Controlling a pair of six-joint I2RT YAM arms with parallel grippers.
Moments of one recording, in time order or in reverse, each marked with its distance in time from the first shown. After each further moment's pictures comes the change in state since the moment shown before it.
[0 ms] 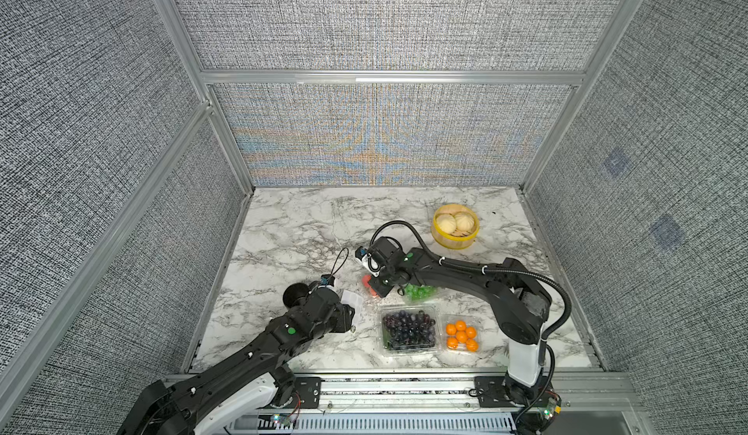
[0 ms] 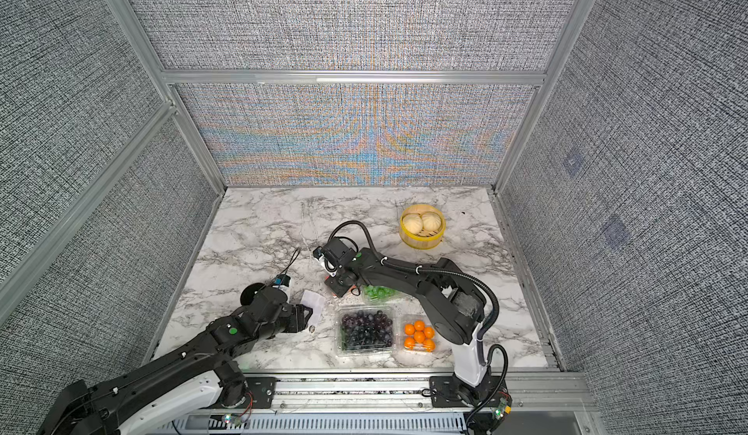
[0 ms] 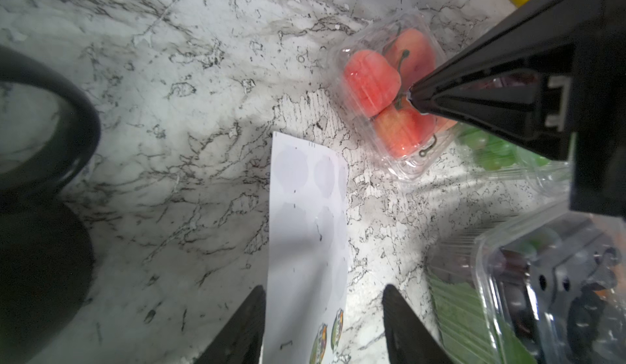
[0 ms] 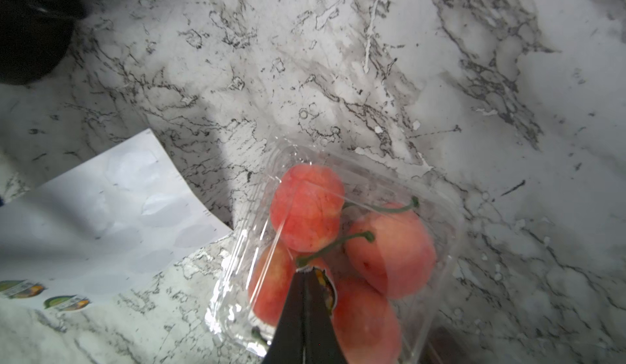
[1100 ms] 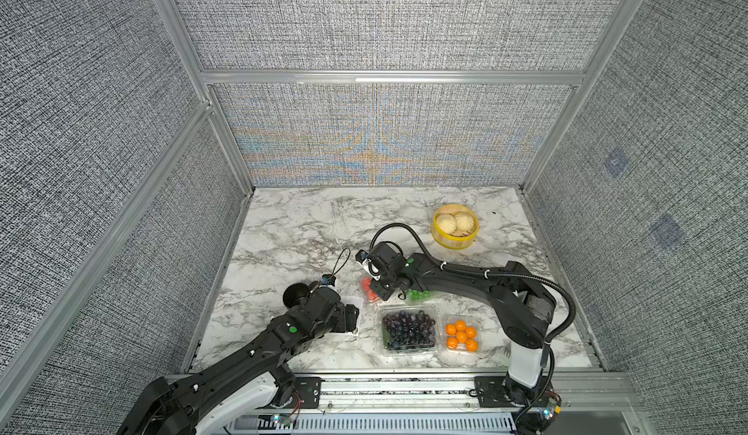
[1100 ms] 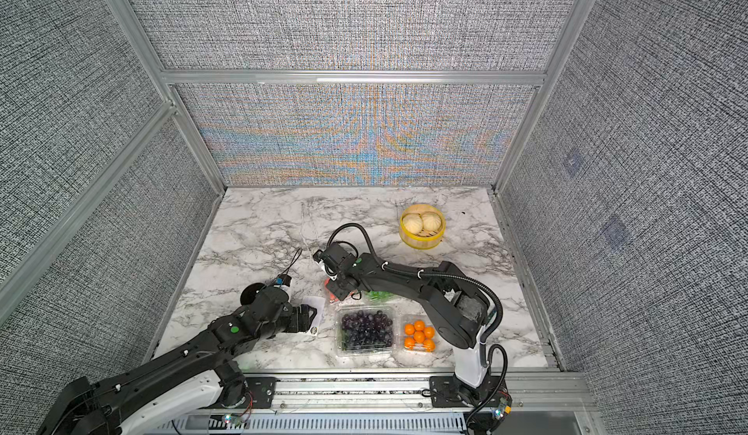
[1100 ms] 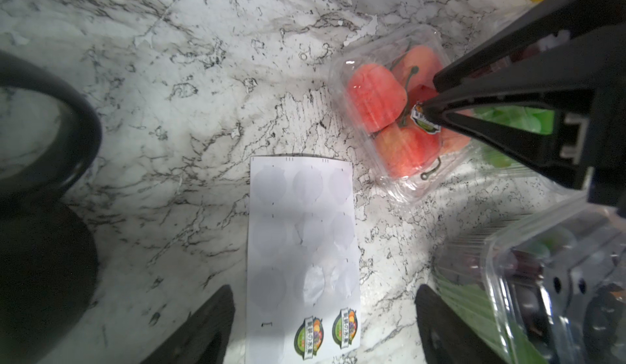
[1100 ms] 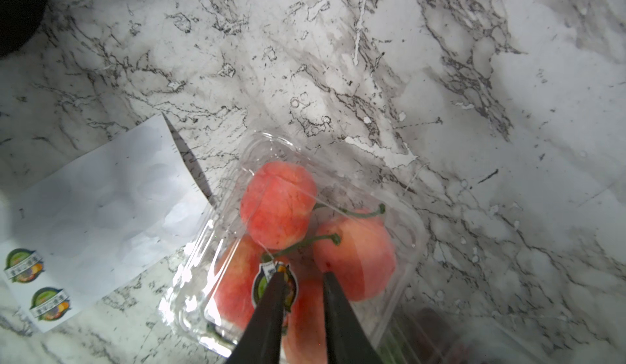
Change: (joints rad) left arm 0.000 0.022 0.006 0.000 -0.008 0.019; right arm 0.032 -0.041 -0.058 0.027 0.078 -0.019
